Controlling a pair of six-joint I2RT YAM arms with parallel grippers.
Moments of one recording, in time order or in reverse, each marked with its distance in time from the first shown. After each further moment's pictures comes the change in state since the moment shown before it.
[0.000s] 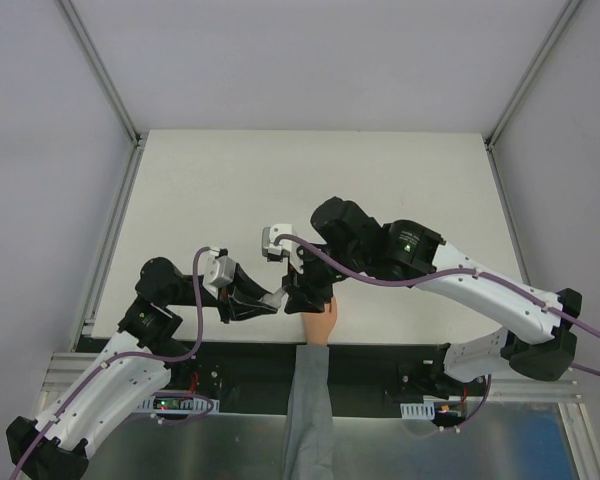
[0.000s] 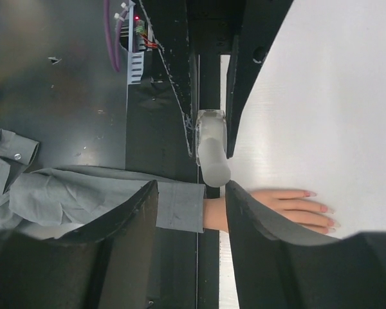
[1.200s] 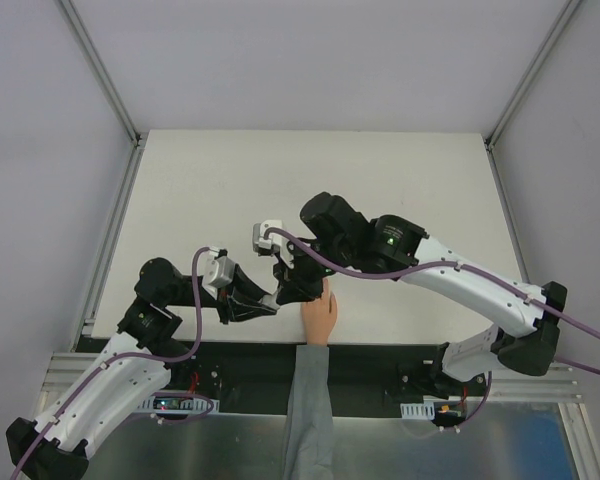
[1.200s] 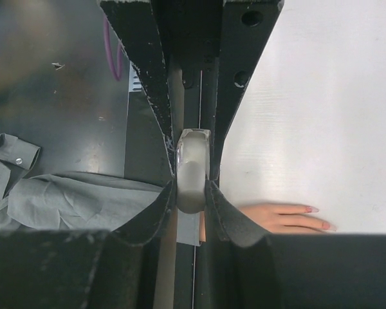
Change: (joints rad) left arm 0.000 -0.002 0.000 0.012 0.014 -0.022; right arm -0.028 0.064 0.007 0.045 -0.079 -0.022
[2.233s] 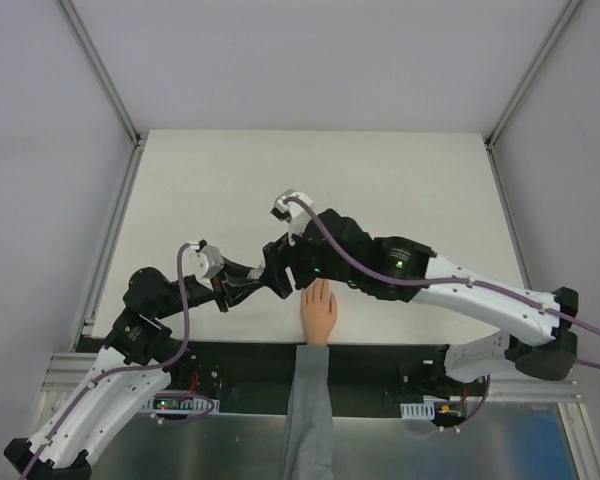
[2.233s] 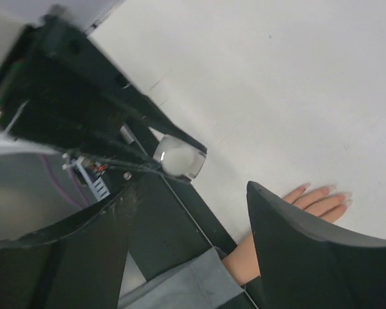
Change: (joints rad) left arm 0.000 -0.159 0.017 -0.226 -0.459 0.127; right arm 0.124 -0.045 -0.090 0.227 0.667 0.611
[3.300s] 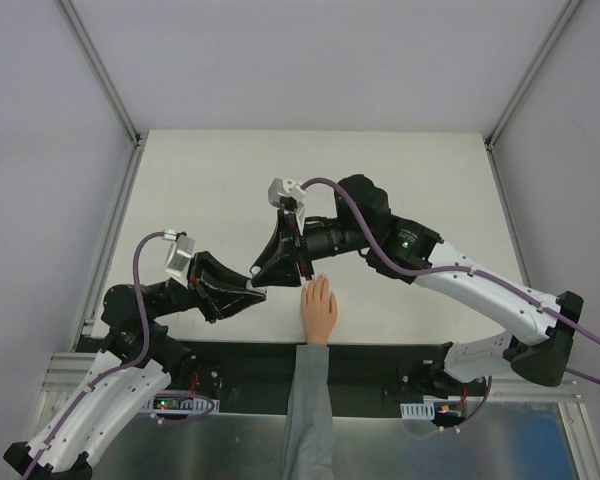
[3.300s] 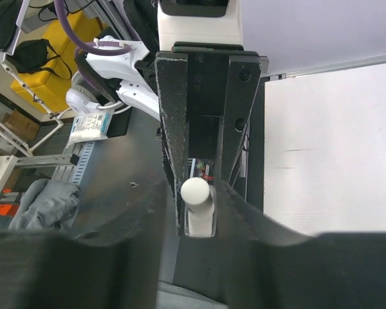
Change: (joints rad) left arm 0.000 -0.024 0.018 0.346 0.194 -0.632; right arm -0.198 -0.048 -0.054 0.375 -0.896 -0.191
